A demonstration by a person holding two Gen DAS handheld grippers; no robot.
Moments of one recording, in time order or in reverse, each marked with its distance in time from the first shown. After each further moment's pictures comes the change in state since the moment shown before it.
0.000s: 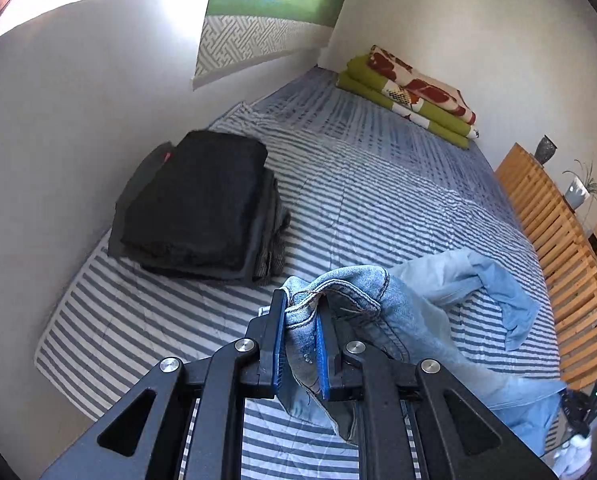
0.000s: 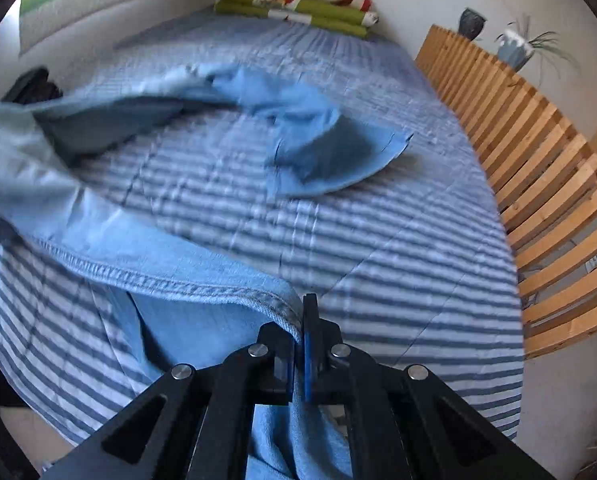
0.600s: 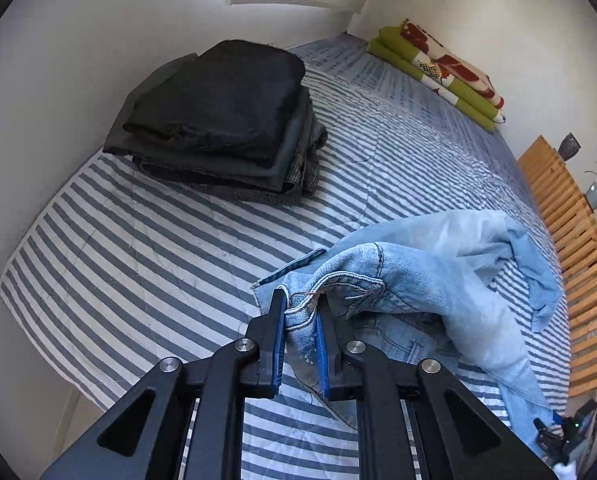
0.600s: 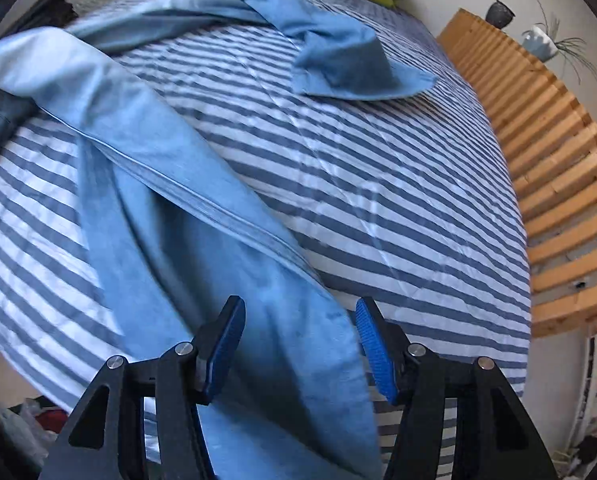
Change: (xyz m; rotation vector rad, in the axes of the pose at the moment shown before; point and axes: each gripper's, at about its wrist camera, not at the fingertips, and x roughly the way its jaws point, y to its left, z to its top) left arm 0.085 0.045 -0.111 -0.113 0.099 0.021; right arm 0.087 0.032 -0.107 -0.148 0.265 -0.048
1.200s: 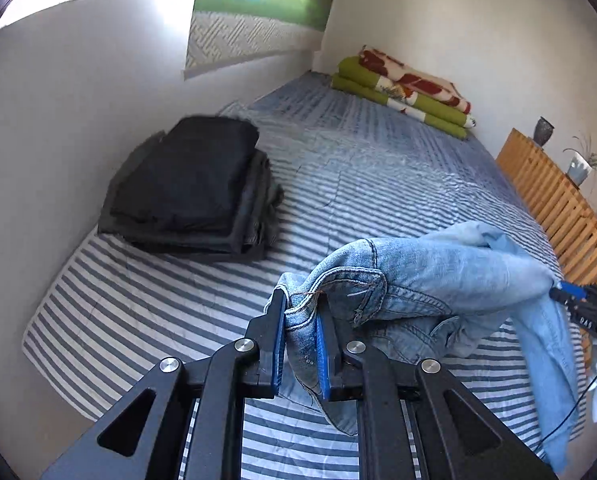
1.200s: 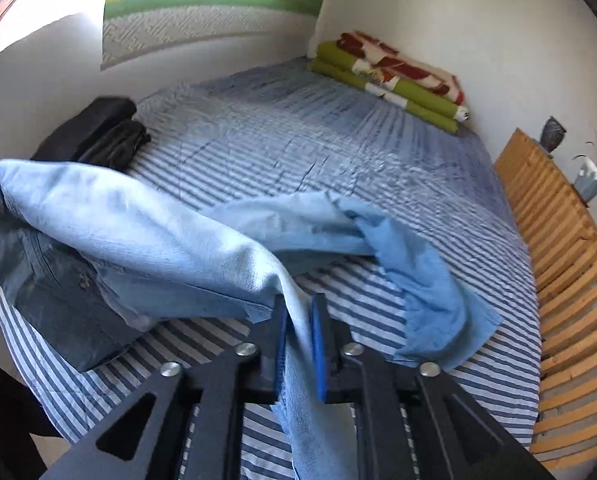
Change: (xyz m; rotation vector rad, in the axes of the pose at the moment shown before) left arm -0.038 -0.045 0.032 0.116 -0.099 0.021; right arm -0.115 0.121 0.240 -0.148 -0.285 0.222
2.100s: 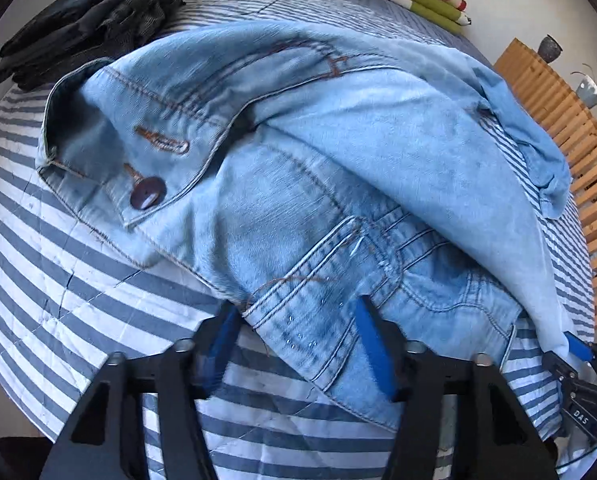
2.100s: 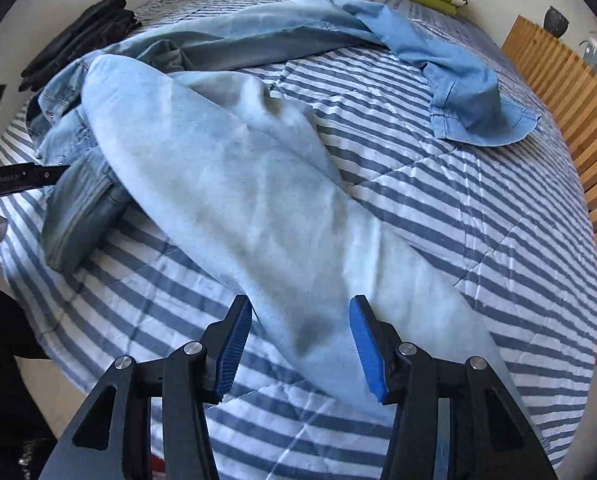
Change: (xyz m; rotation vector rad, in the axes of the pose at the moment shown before) left arm 0.139 -0.141 -0.192 -0.007 0.293 -0.028; right arm 0.017 -0.003 -0.224 0.111 0.222 0.042
